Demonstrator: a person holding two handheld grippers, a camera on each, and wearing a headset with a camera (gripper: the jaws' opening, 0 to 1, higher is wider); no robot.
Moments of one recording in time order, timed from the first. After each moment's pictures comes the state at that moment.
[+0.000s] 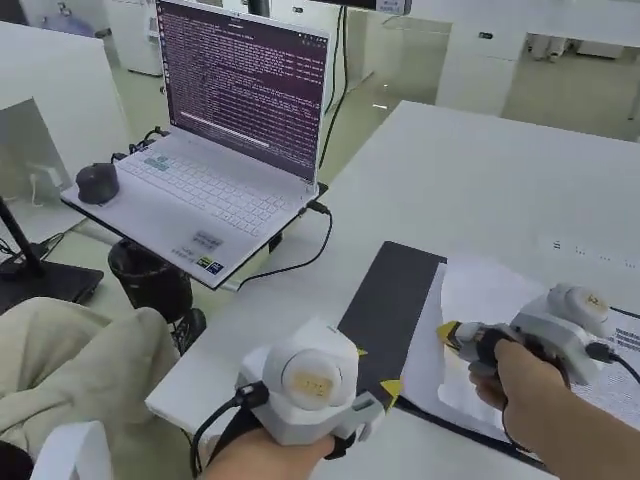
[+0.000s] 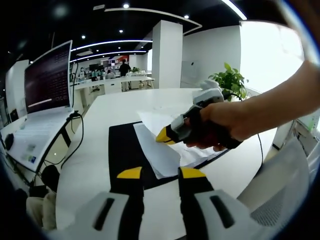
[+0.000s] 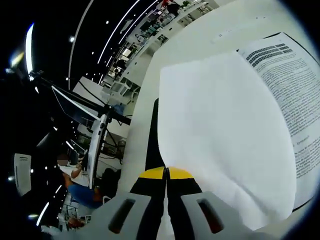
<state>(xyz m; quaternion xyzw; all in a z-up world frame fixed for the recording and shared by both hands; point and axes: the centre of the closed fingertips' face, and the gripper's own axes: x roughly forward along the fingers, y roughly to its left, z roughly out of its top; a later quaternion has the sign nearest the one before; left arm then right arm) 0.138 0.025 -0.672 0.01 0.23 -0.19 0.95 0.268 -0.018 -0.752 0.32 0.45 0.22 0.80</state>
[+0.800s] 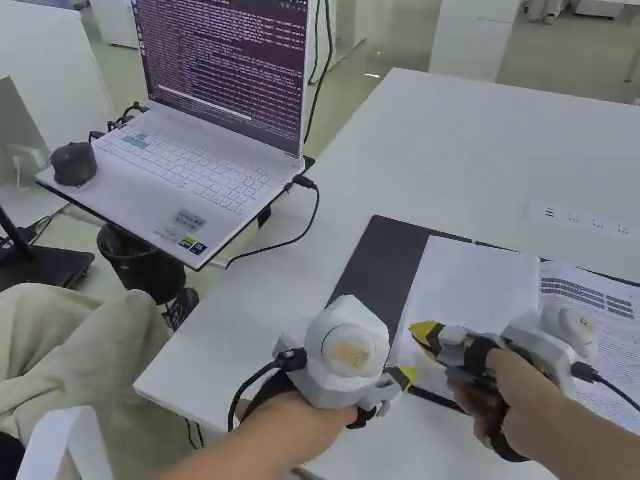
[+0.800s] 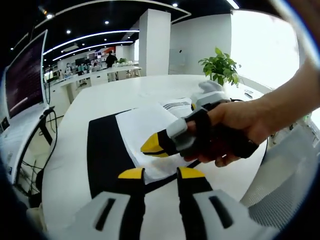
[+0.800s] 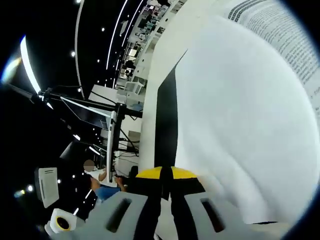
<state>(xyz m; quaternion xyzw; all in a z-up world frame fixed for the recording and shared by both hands) 0.179 -0.026 -0.724 0.05 0.28 -0.26 0.92 0.240 -0.031 -0.759 0.44 0.45 0.28 0.73</state>
